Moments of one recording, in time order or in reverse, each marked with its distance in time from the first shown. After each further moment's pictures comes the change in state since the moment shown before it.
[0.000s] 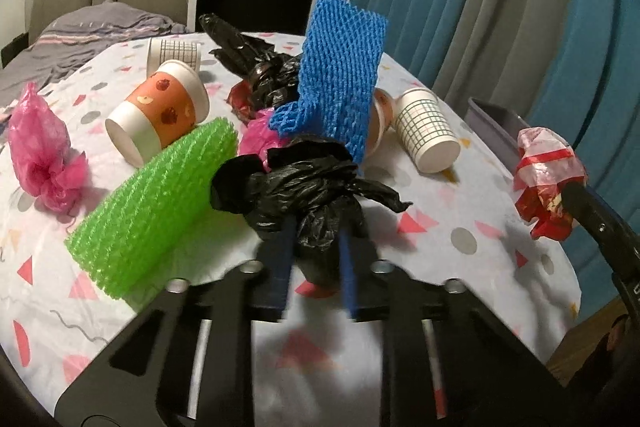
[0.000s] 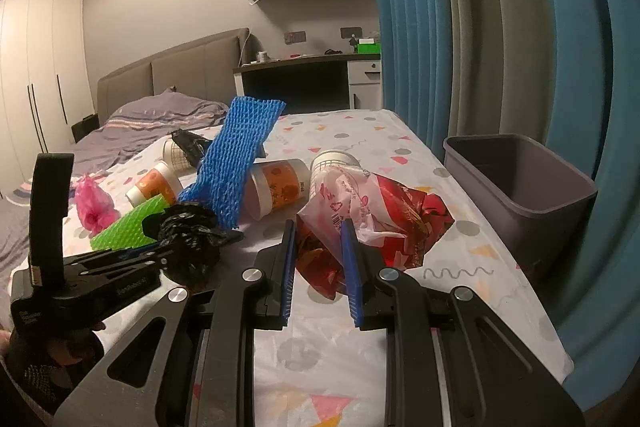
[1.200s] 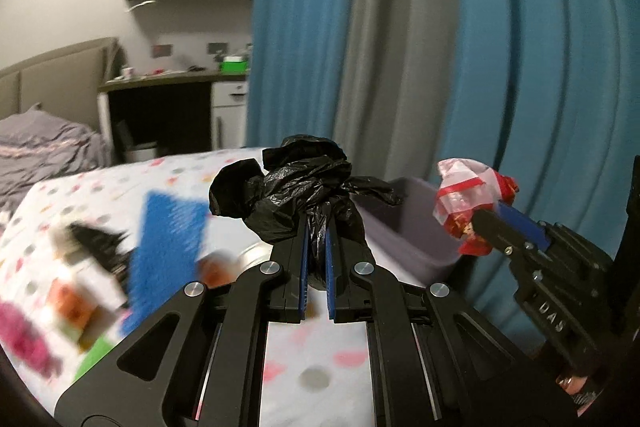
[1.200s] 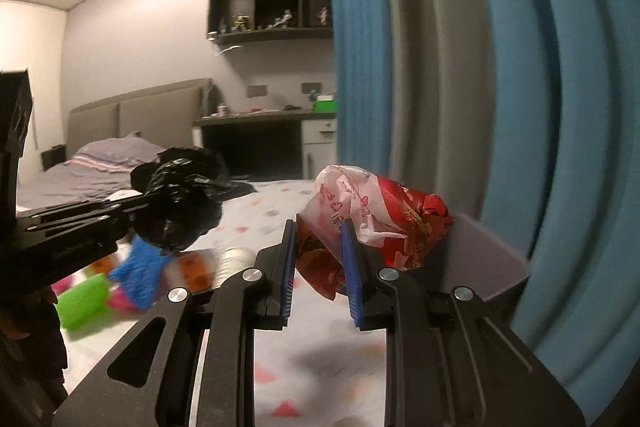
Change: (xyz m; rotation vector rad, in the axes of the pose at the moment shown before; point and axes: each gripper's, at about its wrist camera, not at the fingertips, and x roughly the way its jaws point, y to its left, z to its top) left arm -0.027 -0.139 0.105 0.246 -0.249 -0.249; right arm -0.024 -0.085 0.065 -0.025 -0.195 -0.152
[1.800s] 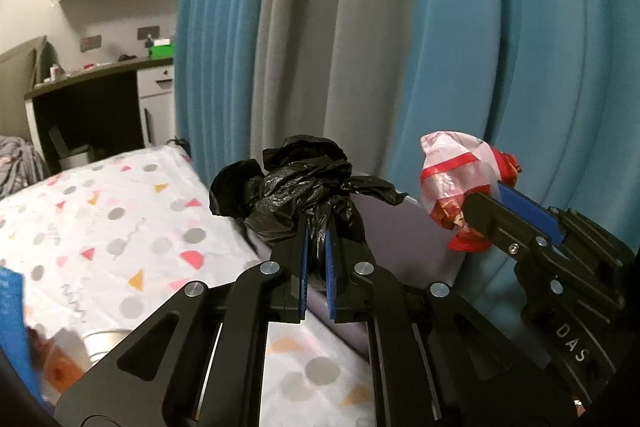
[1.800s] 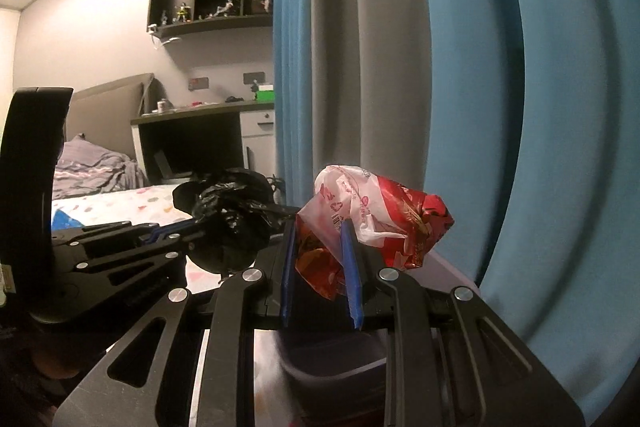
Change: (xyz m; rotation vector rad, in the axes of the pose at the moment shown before) left arm 0.167 -0.080 0.025 0.068 0.093 -0.173; right arm 0.074 -0.098 0.003 0.045 0.047 -0.156
